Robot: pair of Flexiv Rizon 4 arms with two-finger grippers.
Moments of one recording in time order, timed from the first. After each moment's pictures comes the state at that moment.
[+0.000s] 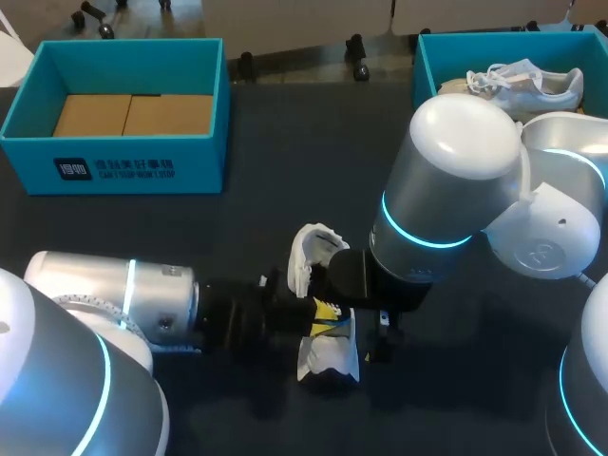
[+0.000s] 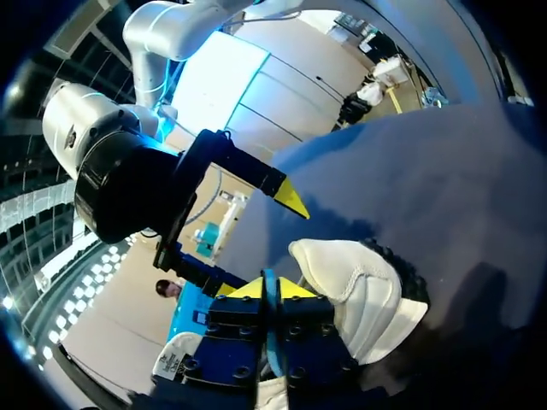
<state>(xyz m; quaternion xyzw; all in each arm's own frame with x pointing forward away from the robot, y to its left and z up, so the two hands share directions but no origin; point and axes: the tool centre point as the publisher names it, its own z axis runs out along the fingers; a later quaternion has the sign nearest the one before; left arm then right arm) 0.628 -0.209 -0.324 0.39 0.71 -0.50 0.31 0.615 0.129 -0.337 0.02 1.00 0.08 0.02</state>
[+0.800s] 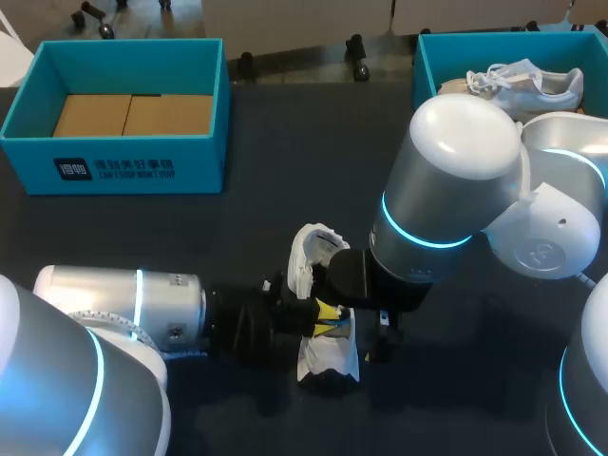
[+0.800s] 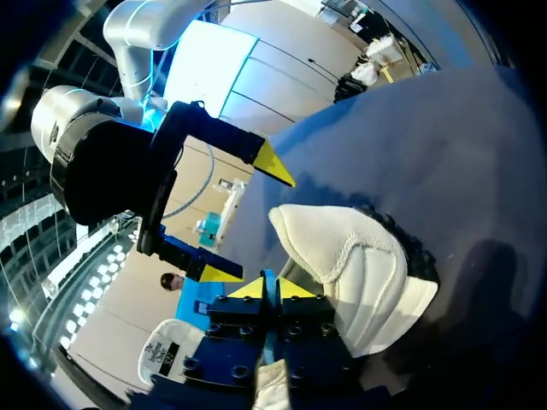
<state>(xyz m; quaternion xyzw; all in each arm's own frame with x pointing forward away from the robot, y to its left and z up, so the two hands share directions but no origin) 0.639 -0.212 -0.343 0.39 0.71 -0.47 0.34 0.615 0.129 -0.337 0.02 1.00 0.08 0.02</state>
